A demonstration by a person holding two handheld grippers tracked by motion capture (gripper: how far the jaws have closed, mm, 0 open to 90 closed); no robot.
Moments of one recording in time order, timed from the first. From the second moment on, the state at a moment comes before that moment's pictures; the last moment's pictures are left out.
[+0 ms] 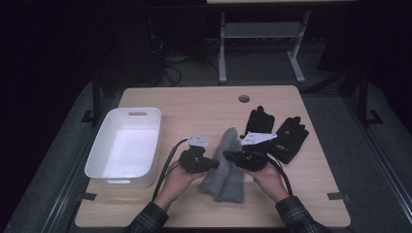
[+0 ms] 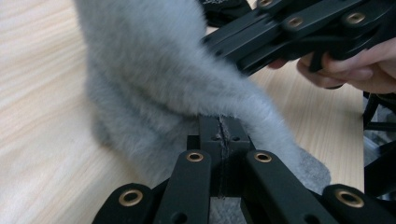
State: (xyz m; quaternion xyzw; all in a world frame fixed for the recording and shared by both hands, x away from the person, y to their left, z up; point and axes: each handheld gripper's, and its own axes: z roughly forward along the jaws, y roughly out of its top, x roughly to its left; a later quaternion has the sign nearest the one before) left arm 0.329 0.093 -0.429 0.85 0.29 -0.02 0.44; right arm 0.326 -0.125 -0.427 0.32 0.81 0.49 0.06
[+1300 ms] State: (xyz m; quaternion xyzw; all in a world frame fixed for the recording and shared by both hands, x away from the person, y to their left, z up) left arm 0.306 0.127 -0.450 0.86 0.31 -0.05 0.41; right arm 0.278 -0.115 -0.450 0.28 0.85 0.44 -0.02
